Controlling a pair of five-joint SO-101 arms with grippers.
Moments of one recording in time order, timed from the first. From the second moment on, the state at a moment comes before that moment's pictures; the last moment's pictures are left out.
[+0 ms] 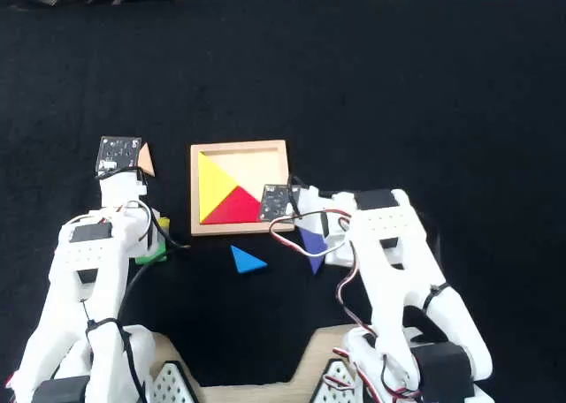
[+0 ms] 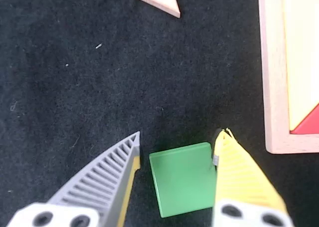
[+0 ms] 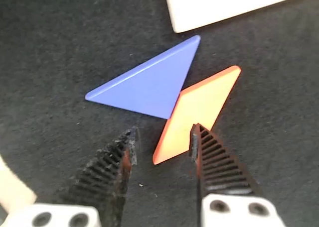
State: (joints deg) left arm -13.5 -32.9 67.9 37.8 -10.5; right arm -9.0 -23.5 55.0 58.9 71.0
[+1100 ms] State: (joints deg) left arm -13.5 -32.9 67.9 37.8 -10.5; right arm -7.4 -8.0 50.0 53.2 71.2
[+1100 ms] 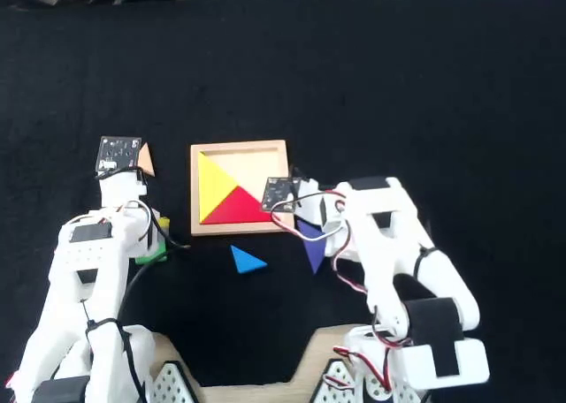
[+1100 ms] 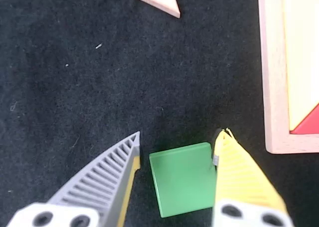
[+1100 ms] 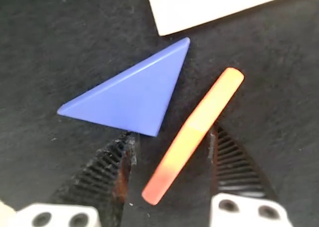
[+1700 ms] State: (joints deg) left arm -13.5 -32.9 67.9 37.8 -10.5; right arm -6.2 -7.6 45.5 51.9 71.2
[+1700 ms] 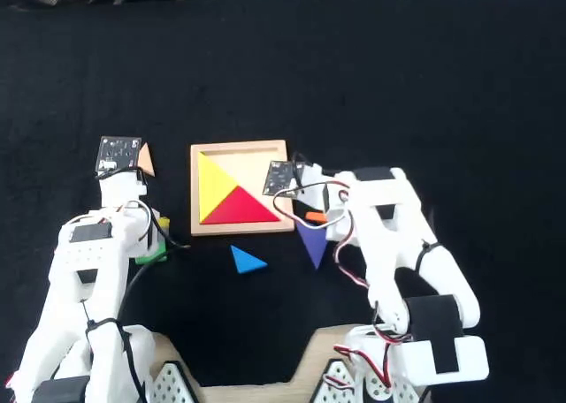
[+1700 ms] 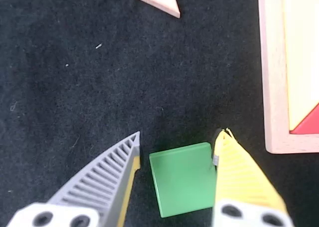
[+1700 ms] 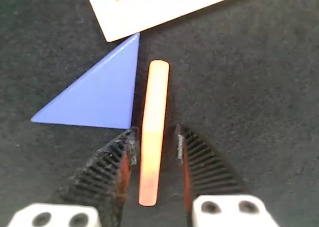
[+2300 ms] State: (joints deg) left arm -13.5 -32.9 67.9 37.8 -10.5; right arm -6.4 -9.9 32.0 60.0 55.3
